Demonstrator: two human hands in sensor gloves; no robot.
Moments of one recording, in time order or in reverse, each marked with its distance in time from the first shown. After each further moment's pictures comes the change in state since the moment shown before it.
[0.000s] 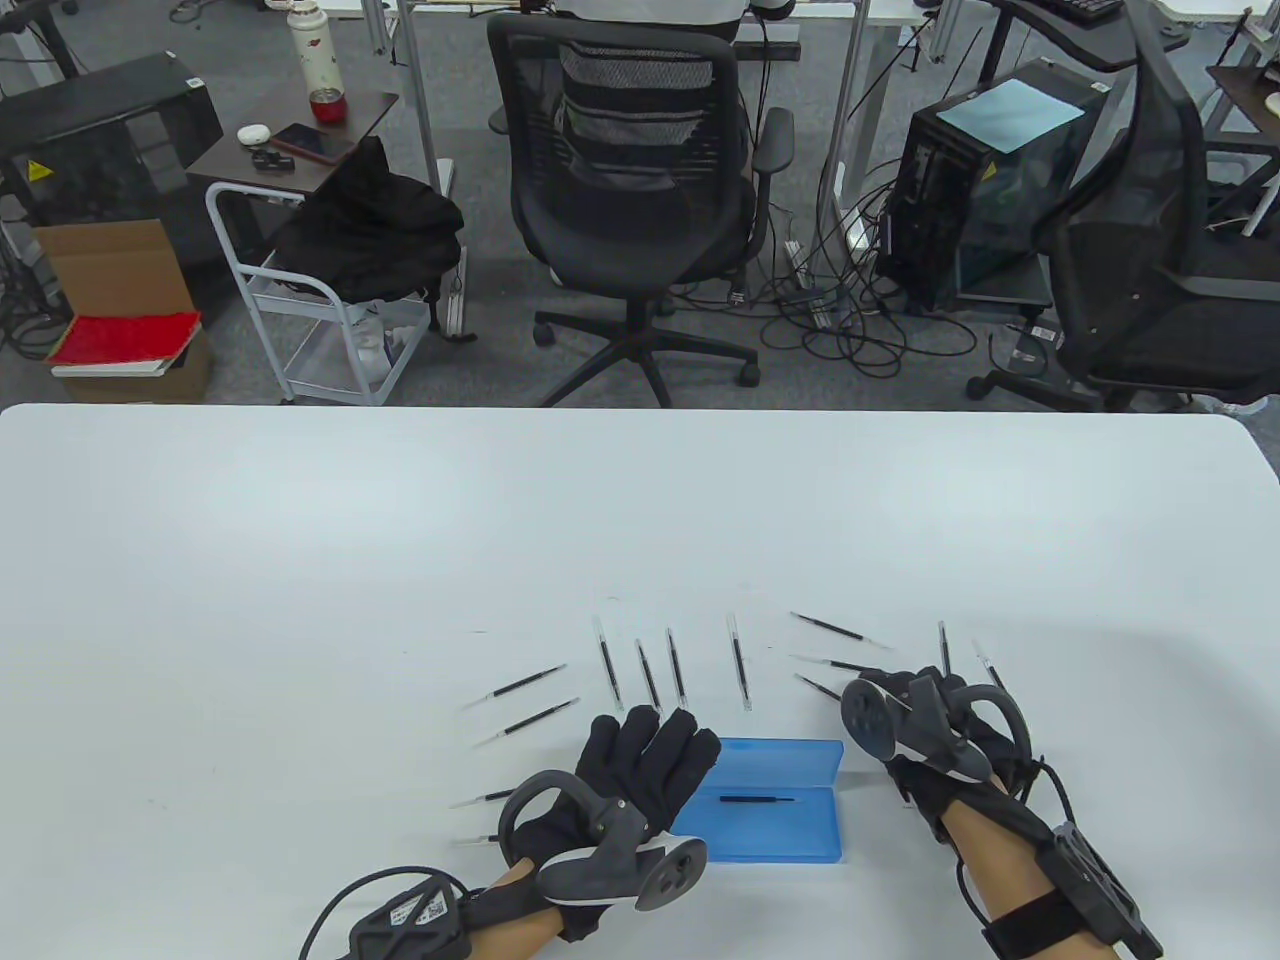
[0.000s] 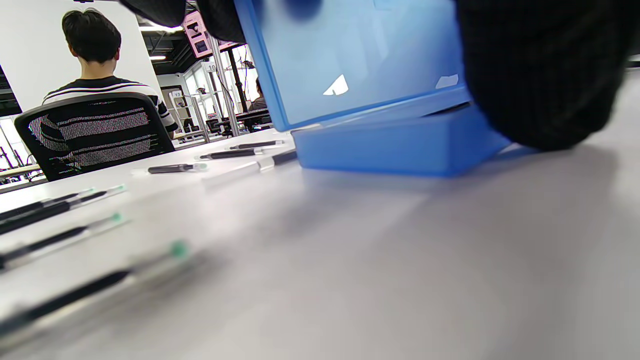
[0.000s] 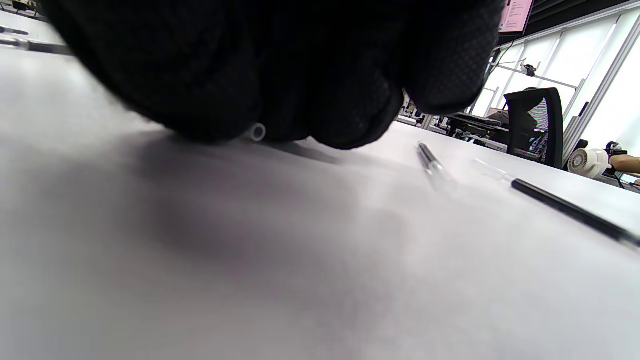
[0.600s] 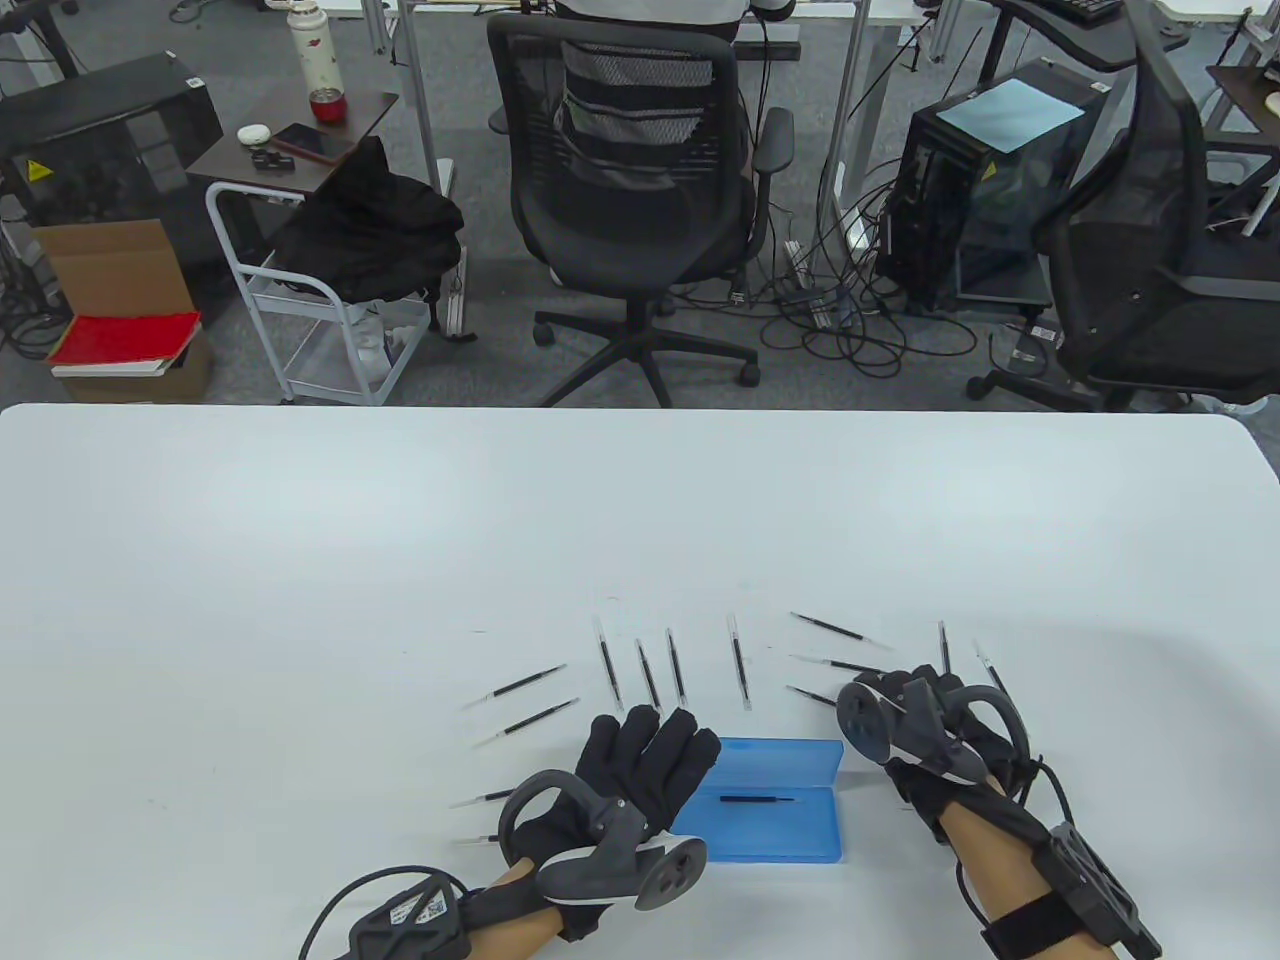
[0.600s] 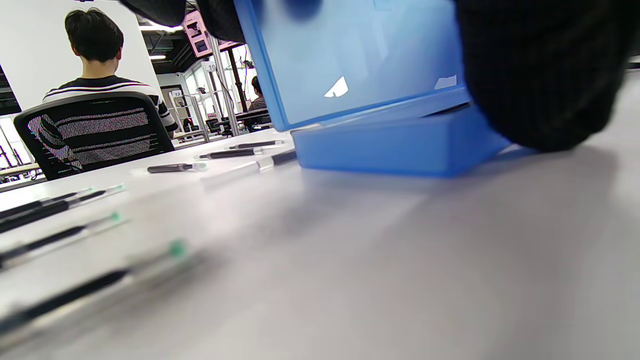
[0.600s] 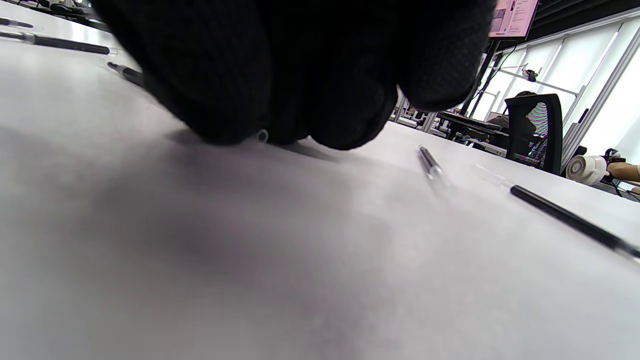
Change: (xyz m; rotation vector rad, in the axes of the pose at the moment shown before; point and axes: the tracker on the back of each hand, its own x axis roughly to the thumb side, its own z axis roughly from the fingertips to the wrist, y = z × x) left_hand 0.000 0.000 0.000 -0.001 0.000 0.004; right_hand 0.005 0.002 0.000 0.011 -0.003 0.027
